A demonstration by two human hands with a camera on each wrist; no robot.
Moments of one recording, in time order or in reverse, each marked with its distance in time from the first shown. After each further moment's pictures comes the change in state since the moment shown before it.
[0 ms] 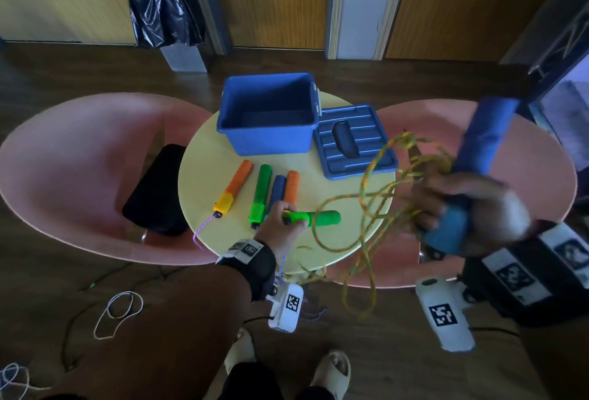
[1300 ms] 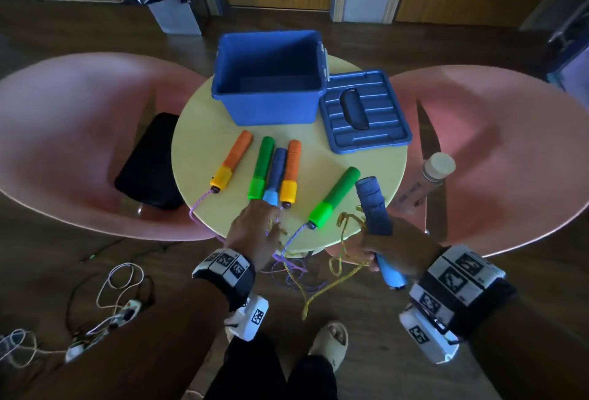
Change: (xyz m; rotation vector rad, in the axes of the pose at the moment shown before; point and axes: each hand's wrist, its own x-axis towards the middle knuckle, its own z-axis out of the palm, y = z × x) left_hand -0.015 -0.077 -0.027 0.608 0.179 0.381; right_hand 0.037 0.119 -0.023 -0.719 0.324 0.398
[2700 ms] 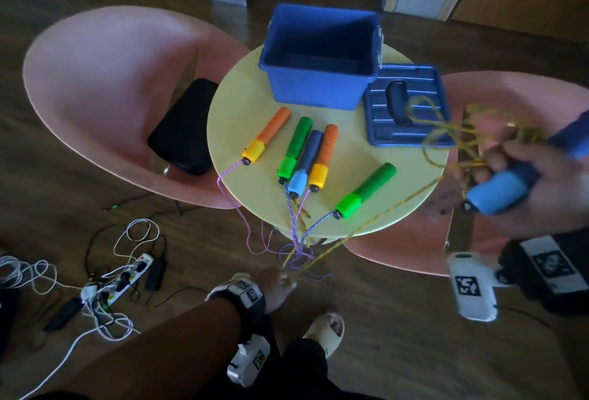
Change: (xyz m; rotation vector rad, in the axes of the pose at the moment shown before) left_hand -0.103 -0.023 0.047 -0.075 -0.741 -0.456; right_hand -0.018 -0.076 -0.060 0.728 0.126 -0.281
